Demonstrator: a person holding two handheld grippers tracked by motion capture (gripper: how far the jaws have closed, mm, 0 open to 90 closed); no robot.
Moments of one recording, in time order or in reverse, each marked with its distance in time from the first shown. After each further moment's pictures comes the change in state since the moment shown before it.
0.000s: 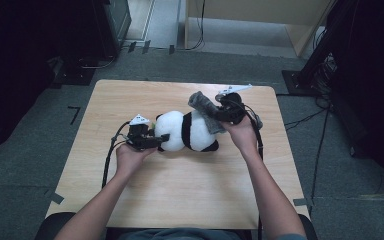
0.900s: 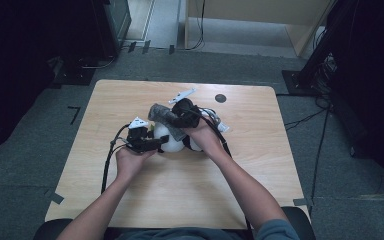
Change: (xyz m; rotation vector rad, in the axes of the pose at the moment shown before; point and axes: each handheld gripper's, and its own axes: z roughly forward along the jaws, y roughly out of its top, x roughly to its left) left arm -0.006 -0.008 -0.004 -0.028 0.033 -0.003; right arm 0.092 0.026 0.082 0.106 0.092 -0.256
